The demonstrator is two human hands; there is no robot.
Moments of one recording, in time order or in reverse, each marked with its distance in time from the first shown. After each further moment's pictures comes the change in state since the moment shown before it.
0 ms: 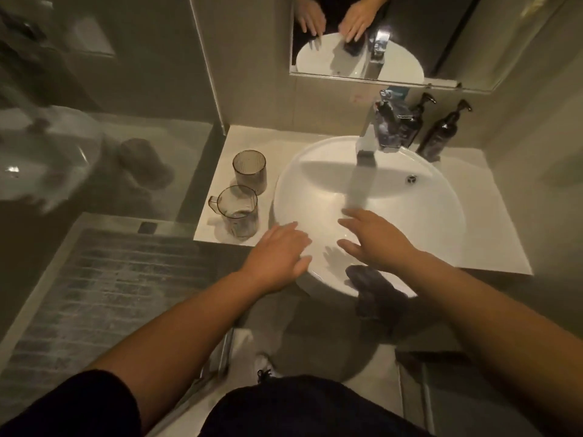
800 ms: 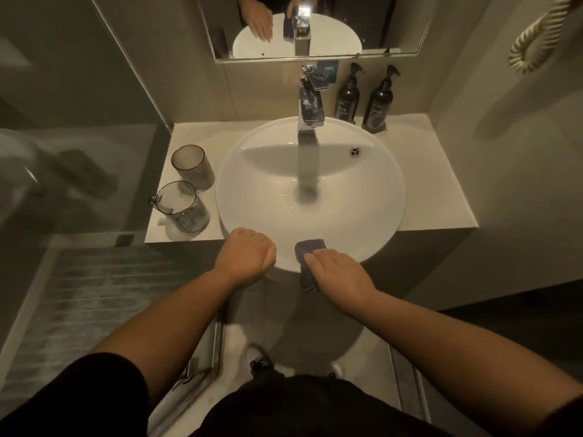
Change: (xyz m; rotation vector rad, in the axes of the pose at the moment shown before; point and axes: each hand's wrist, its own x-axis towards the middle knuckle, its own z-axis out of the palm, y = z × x) left_hand 0.026 0.030 0.060 0.321 -0.008 0.066; right_hand -0.099 0.026 0.086 -0.078 0.016 -0.078
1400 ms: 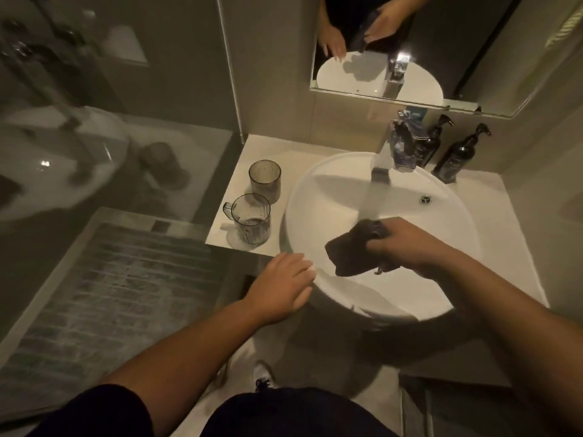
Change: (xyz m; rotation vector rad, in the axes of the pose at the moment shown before) left_hand -0.052 -0.043 0.006 -0.204 0.179 0.053; right_hand 0.098 -0.003 -0.141 0.890 -0.188 0.306
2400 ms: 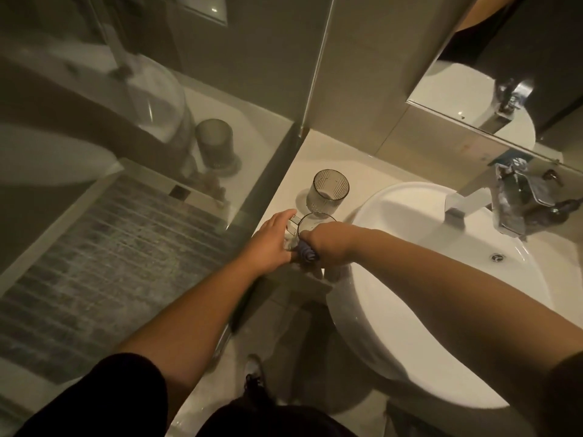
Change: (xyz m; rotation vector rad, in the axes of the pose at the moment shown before) left_hand 0.016 -0.164 -0.022 -0.647 0.120 -0.611; right_hand 0.196 -0.106 0.145 -1.117 -0.536 -0.413
